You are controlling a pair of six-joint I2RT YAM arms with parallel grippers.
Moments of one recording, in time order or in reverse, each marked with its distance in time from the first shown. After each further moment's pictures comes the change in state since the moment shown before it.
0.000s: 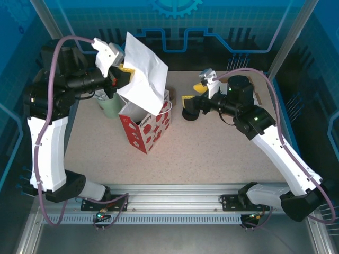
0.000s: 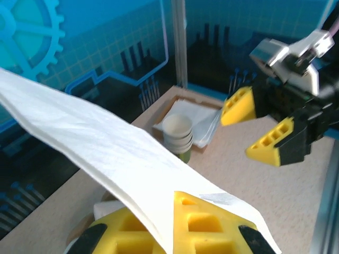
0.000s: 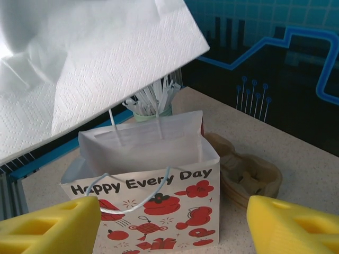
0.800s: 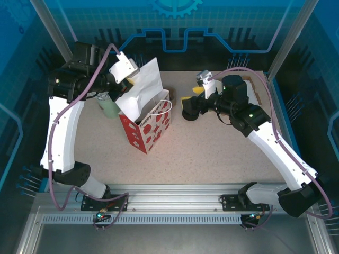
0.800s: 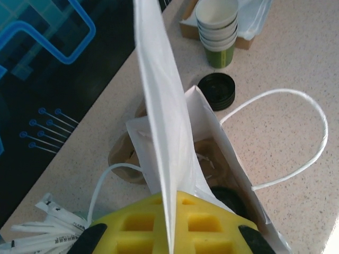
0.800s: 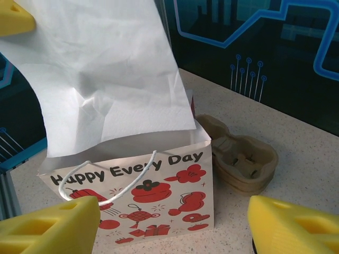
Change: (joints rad) left arm 0.005 0.109 -0.084 -0.165 -0.230 0.317; right arm 0.000 0.040 0.000 -0.031 0.031 -0.002
